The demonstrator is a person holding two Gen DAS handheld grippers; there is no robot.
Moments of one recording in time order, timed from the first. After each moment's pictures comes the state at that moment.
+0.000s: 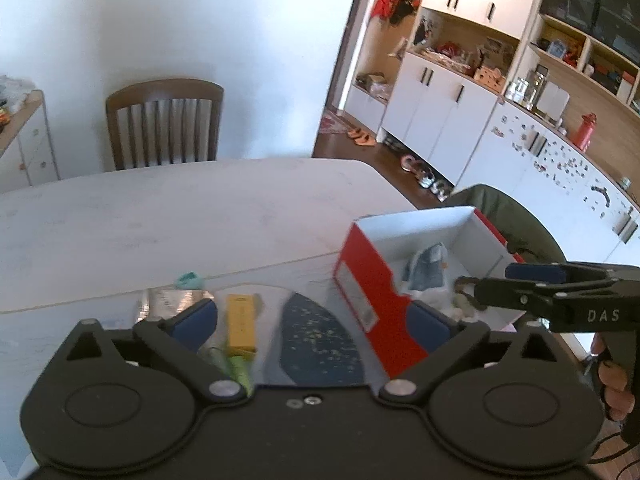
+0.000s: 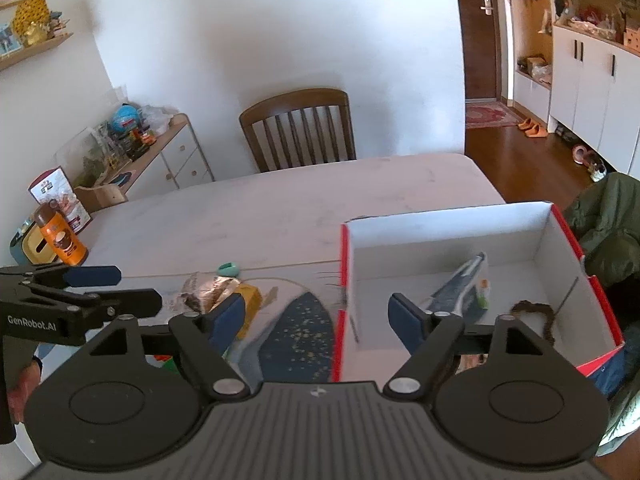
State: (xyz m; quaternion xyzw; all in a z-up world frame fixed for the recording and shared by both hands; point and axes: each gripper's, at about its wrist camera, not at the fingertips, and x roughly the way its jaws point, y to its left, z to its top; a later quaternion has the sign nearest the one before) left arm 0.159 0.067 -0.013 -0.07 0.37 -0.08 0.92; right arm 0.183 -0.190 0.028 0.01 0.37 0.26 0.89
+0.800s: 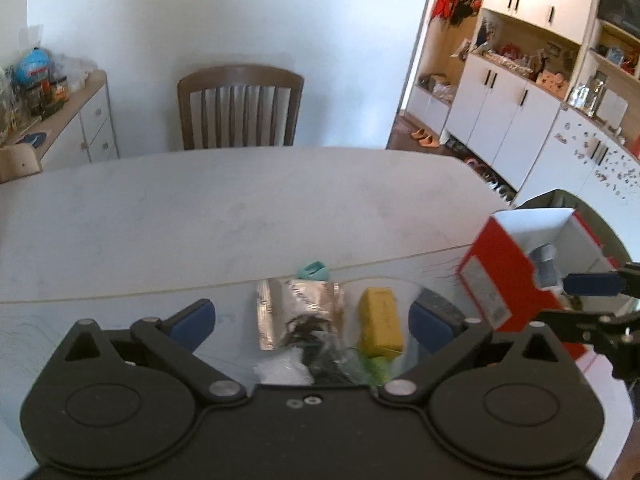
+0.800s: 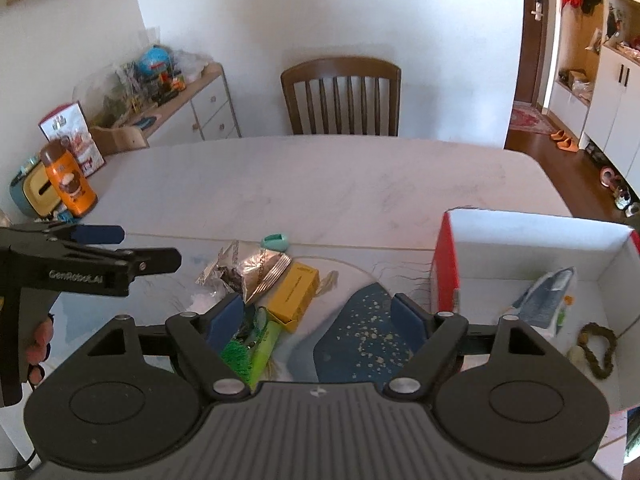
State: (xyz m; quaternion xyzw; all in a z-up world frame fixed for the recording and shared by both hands) left arm 0.184 0.165 -0.070 -0.06 0.38 0.00 0.92; right arm 0.190 -0.077 -0.011 -0.06 0.40 0.28 0.87
